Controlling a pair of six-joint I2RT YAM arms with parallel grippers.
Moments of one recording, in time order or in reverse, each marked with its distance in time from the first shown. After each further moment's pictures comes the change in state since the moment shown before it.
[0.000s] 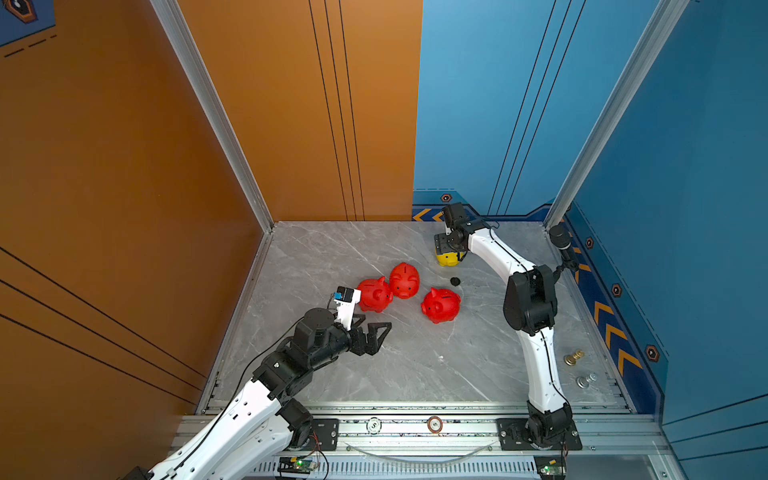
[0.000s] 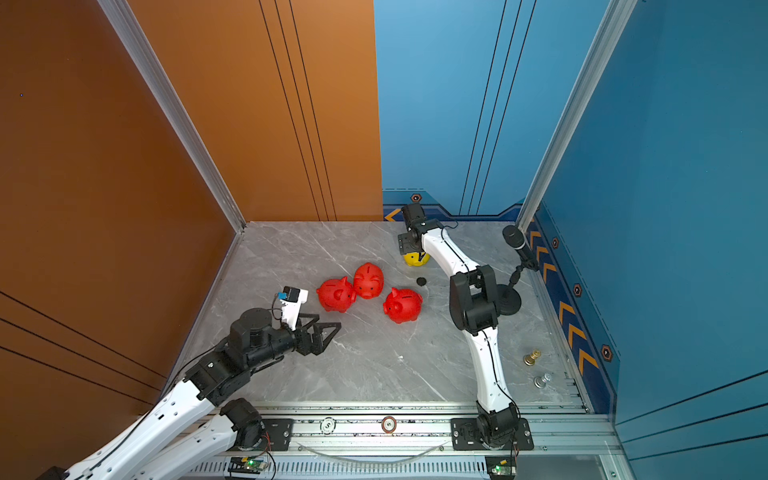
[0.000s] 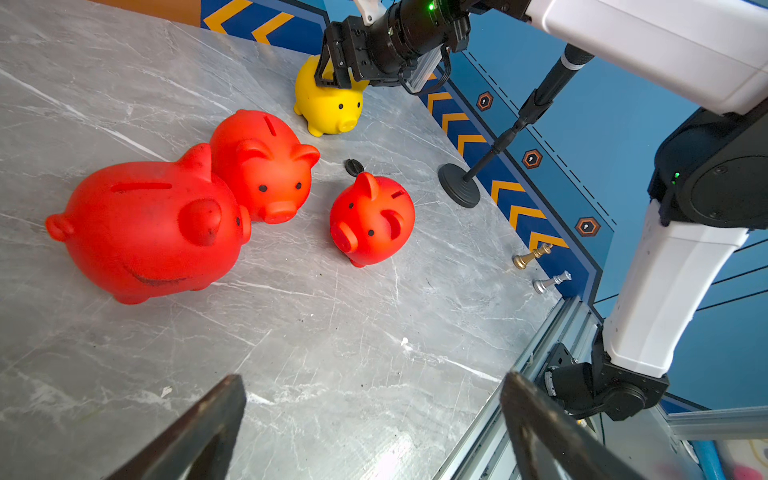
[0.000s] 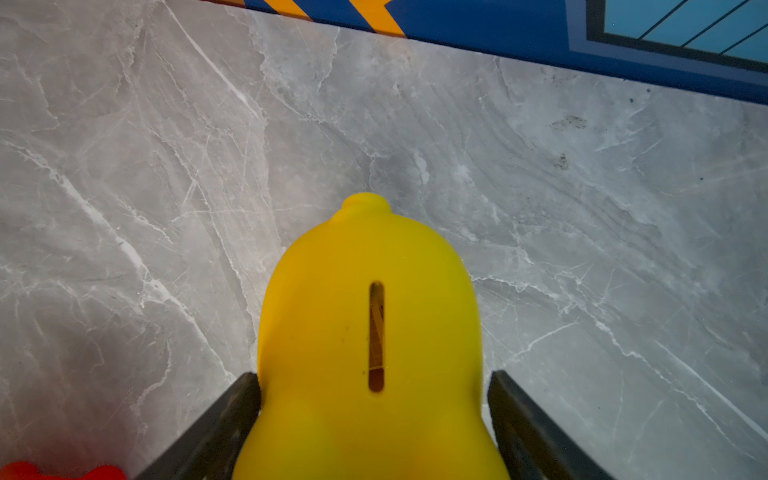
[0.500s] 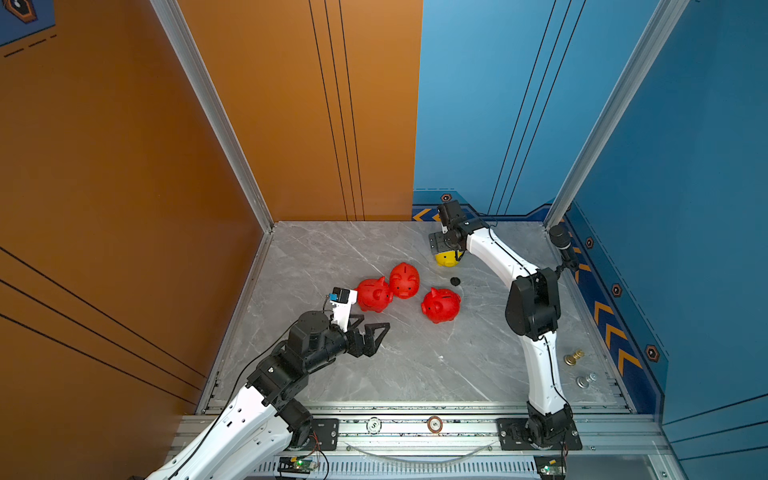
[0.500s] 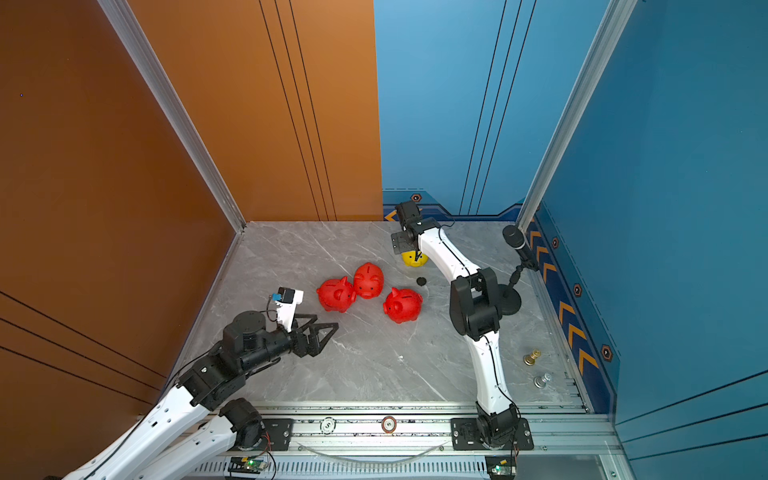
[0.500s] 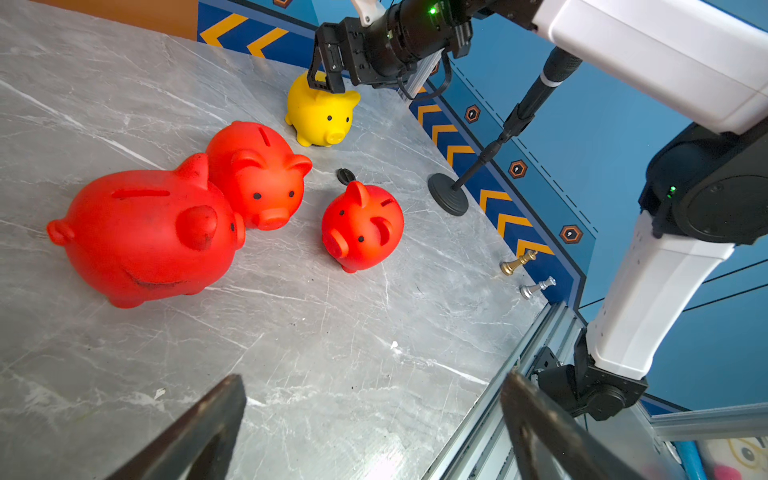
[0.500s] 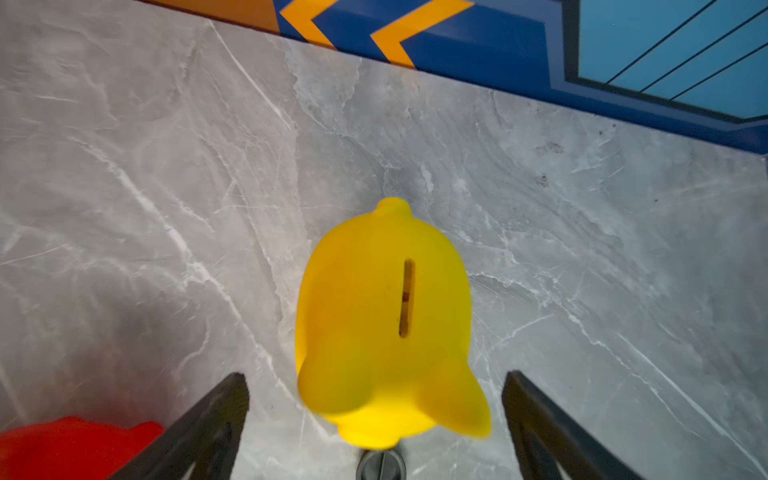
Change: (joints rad) left arm 0.000 -0.064 0.000 -0.021 0.006 -0.026; right arm 0.052 -0.111 -0.047 -0.016 0.048 -0.024
